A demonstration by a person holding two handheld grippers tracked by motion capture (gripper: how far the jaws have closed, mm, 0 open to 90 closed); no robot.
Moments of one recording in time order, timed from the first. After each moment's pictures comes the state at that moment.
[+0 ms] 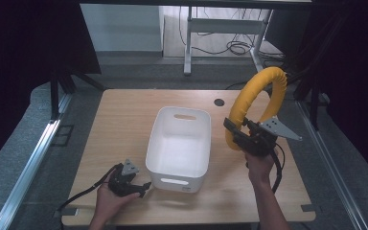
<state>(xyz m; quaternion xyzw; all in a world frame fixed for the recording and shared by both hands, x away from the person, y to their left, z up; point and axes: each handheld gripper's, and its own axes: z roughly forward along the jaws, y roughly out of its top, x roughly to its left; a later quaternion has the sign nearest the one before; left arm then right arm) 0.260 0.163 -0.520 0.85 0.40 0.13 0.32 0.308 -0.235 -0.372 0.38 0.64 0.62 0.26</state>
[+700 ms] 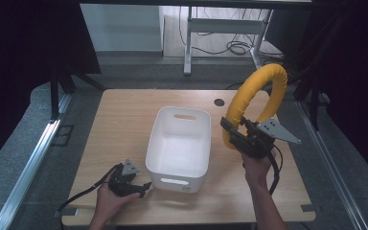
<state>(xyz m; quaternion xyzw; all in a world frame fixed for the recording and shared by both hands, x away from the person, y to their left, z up) 0.260 0.163 -0.521 0.85 0.40 0.13 0.32 0.297 -0.222 -0.361 0.37 0.63 0.62 0.28</state>
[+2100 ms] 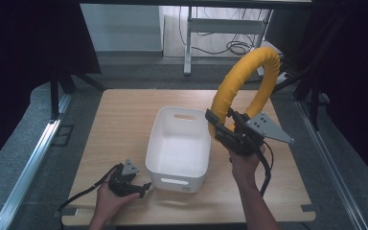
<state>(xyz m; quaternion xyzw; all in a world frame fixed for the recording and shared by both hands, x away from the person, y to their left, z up) 0.260 0.163 -0.521 0.85 0.40 0.13 0.32 0.281 -0.180 -0.322 0.31 0.61 0.67 0.30</state>
